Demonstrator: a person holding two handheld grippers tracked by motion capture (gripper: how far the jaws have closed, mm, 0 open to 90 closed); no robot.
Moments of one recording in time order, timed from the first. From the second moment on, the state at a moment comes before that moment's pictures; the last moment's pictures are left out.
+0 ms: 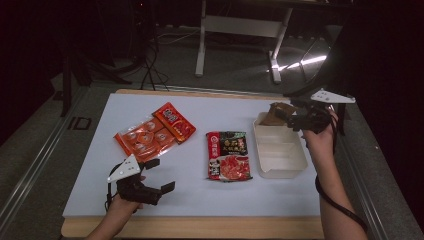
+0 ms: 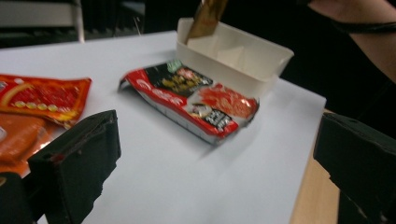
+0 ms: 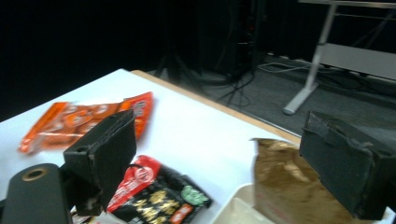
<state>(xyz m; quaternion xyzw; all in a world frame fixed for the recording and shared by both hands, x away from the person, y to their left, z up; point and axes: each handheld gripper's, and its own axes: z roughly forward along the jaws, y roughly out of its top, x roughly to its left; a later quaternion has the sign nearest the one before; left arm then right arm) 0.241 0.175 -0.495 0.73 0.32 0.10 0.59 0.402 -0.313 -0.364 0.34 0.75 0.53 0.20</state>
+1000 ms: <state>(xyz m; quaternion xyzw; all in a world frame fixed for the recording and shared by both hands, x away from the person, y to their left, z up) 0.272 0.156 -0.470 0.77 0.32 0.08 0.55 0.284 -0.280 -0.397 0.29 0.76 0.55 0.19</state>
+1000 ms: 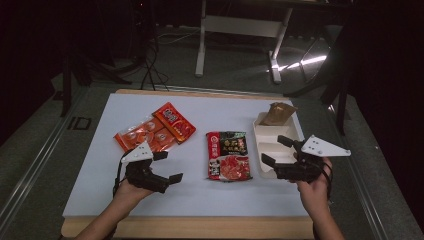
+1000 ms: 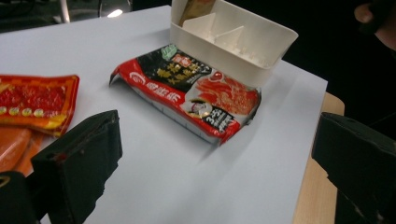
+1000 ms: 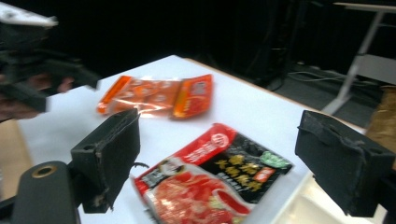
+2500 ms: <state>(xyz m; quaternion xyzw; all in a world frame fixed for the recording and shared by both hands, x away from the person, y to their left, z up) 0.404 0.069 -0.482 0.79 0.37 0.09 0.47 0.246 -0.268 -0.414 0.28 0.77 0.54 0.20</state>
